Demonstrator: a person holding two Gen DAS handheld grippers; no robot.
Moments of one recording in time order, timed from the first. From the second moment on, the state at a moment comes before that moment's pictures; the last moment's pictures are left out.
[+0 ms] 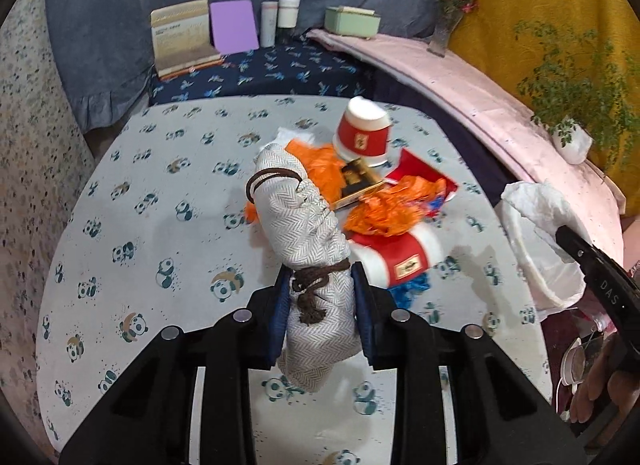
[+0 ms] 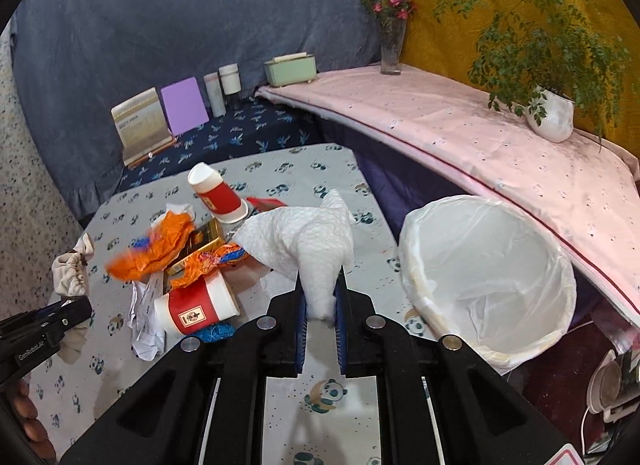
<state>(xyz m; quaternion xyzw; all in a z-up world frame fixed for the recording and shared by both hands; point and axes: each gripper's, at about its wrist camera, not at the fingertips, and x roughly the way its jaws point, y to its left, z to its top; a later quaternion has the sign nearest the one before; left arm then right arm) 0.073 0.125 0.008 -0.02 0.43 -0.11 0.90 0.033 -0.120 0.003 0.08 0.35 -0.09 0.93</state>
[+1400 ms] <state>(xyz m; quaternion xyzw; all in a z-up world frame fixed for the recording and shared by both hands) 0.083 -0.205 -0.008 0.14 0.40 -0.41 0.81 0.013 -0.311 -0.027 0.17 0.33 -0.25 0.89</state>
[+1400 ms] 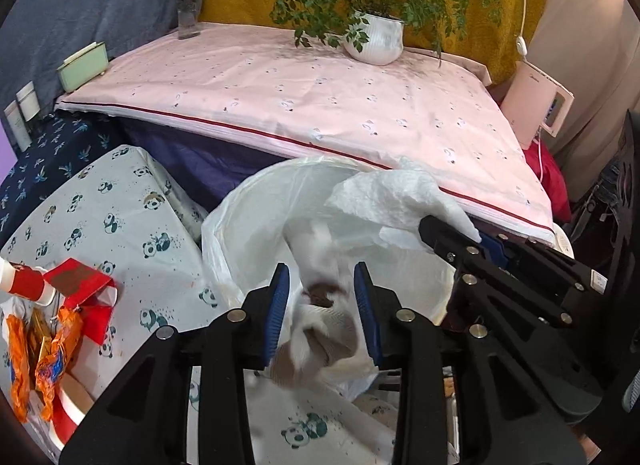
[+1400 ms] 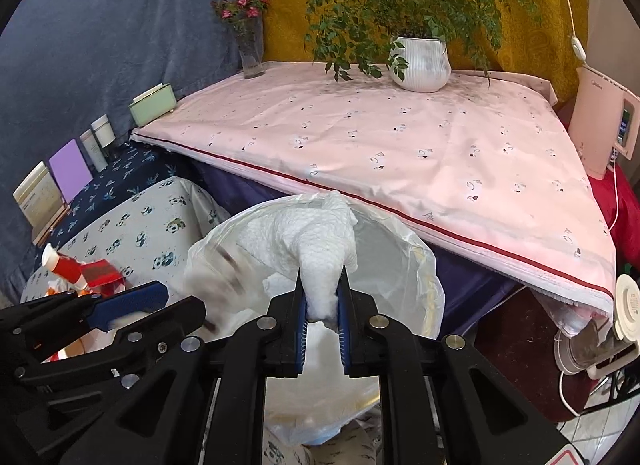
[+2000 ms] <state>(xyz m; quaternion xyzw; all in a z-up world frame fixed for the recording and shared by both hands) 0.108 -0.132 0.010 0.07 0.39 -0.32 0.86 0.019 -0.286 0.008 0.15 0.30 -0.26 0.91</state>
